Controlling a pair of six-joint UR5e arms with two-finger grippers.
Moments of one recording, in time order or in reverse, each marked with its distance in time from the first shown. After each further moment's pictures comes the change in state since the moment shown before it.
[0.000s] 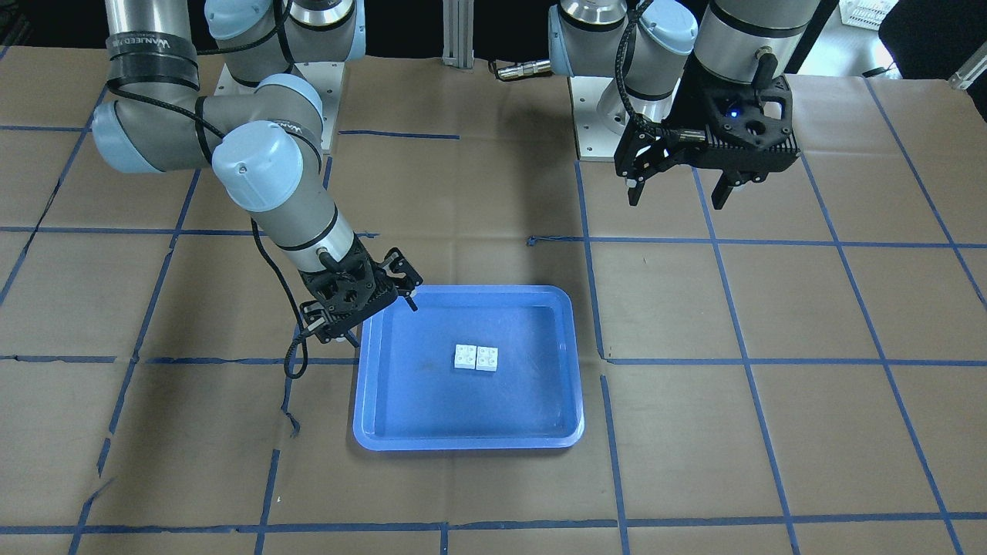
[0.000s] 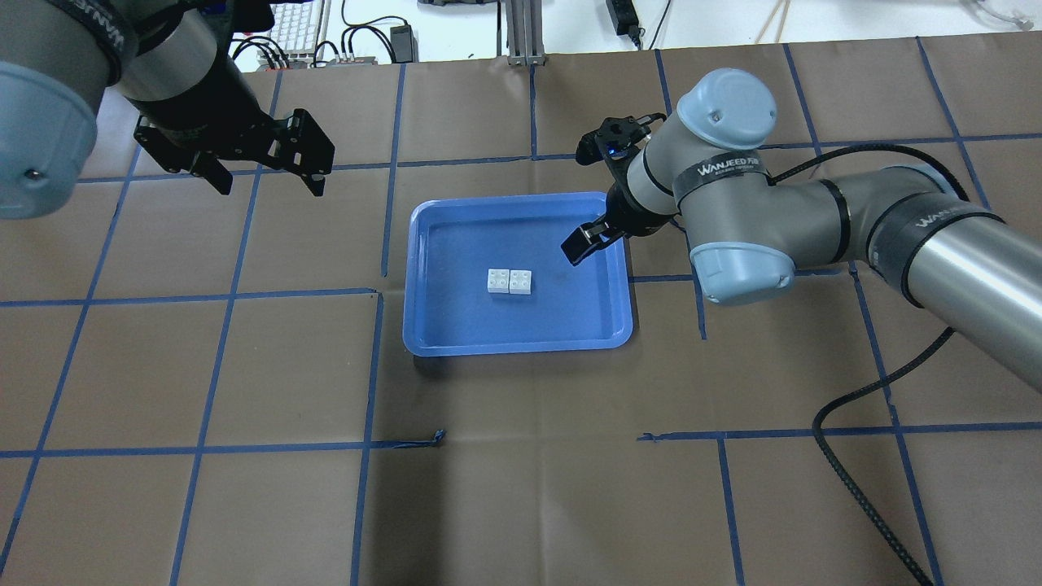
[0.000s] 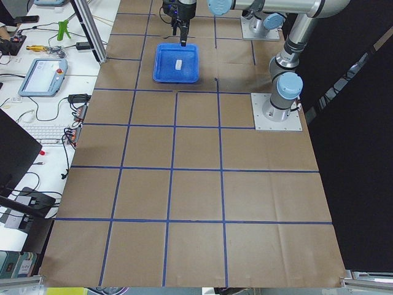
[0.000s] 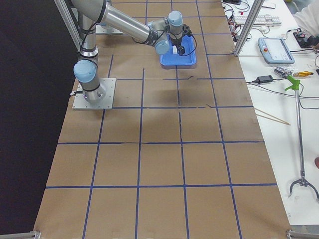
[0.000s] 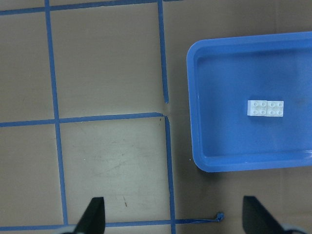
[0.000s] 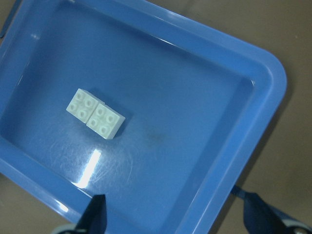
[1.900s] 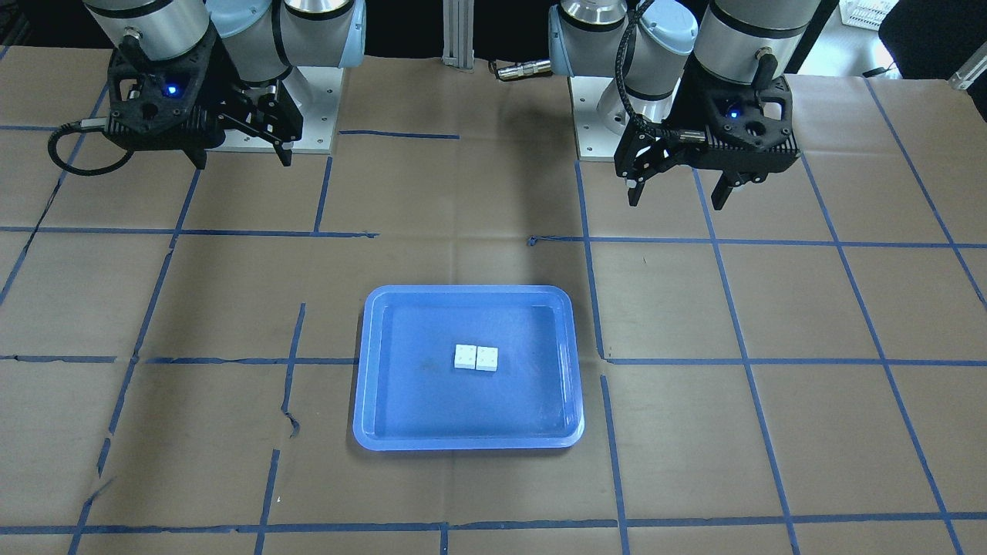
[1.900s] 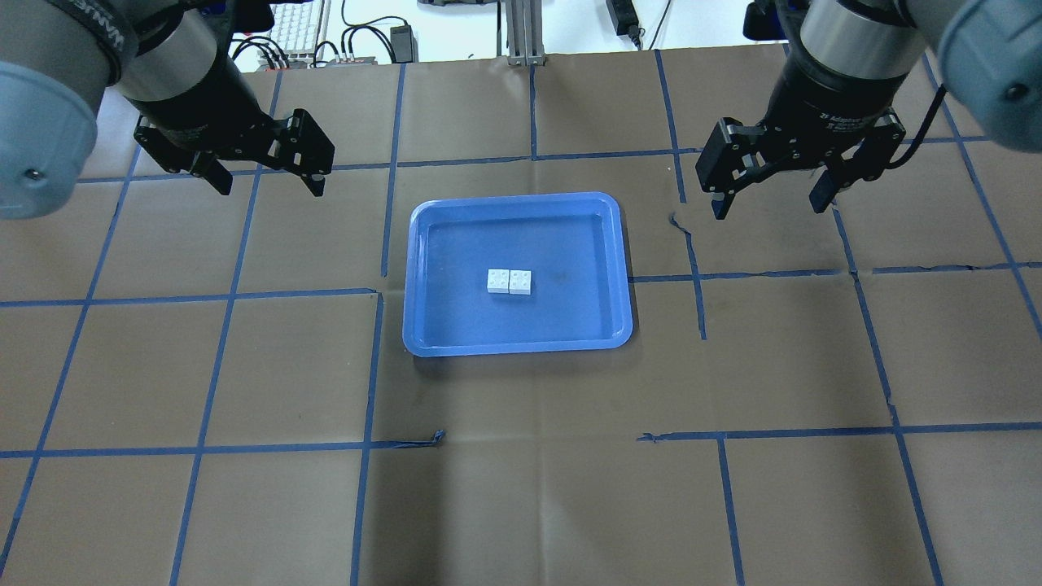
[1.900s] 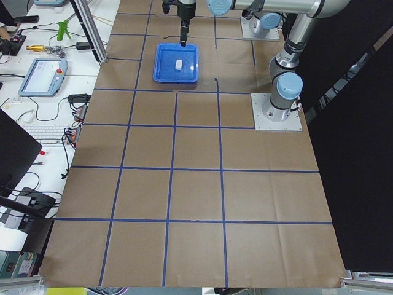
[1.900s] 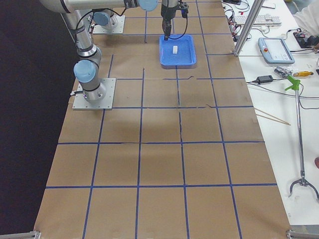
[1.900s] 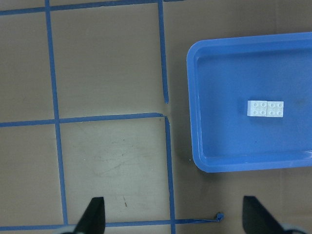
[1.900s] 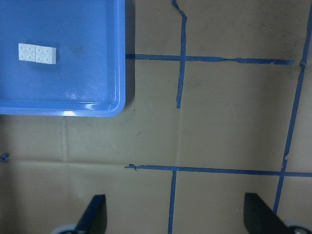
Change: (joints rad) left arm 0.000 0.000 0.000 0.000 0.000 -0.002; right arm -0.115 -0.290 -0.313 0.808 -0.226 0.275
